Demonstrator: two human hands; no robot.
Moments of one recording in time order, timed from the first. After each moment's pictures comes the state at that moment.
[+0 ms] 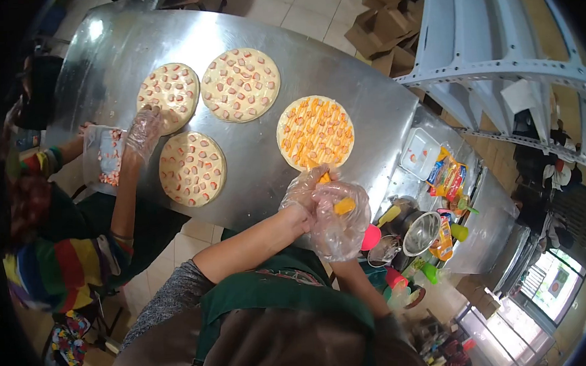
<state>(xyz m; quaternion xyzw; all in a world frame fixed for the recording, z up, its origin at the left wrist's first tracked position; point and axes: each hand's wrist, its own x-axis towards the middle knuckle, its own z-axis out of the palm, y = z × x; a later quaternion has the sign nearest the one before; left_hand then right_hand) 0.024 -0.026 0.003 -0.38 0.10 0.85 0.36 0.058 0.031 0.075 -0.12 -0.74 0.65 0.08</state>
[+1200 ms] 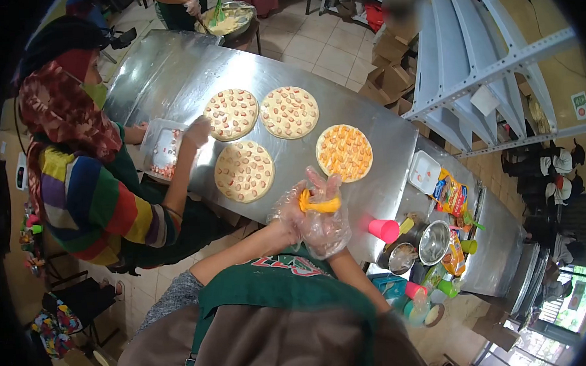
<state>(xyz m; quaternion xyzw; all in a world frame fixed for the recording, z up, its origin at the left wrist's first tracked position) 0.111 -0.150 0.077 -0.32 0.13 0.88 0.34 0.131 -0.071 0.114 0.11 -0.75 0.65 0.11</state>
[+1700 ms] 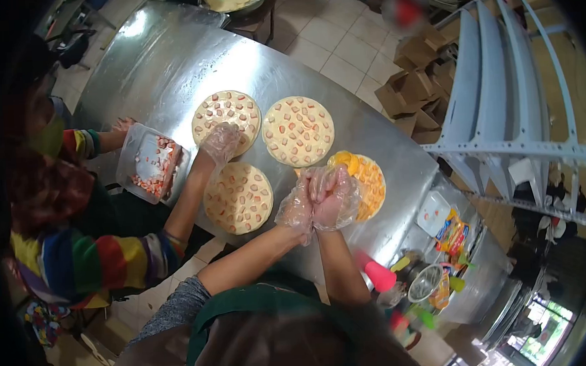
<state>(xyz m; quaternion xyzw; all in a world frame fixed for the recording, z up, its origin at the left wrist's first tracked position) -0.036 -0.144 0.035 -0.29 0.17 0.92 0.22 -0.063 -0.098 0.046 -0.12 -0.34 0.93 0.02</state>
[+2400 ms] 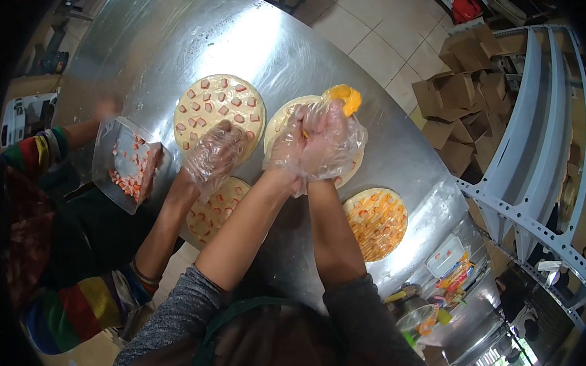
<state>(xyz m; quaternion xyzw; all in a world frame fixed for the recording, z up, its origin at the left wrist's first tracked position) -0.196 -0.192 -0.068 -0.36 0.18 0.91 0.10 -0.229 -0.165 -0.065 -0.24 -0.38 0.90 -0.03</state>
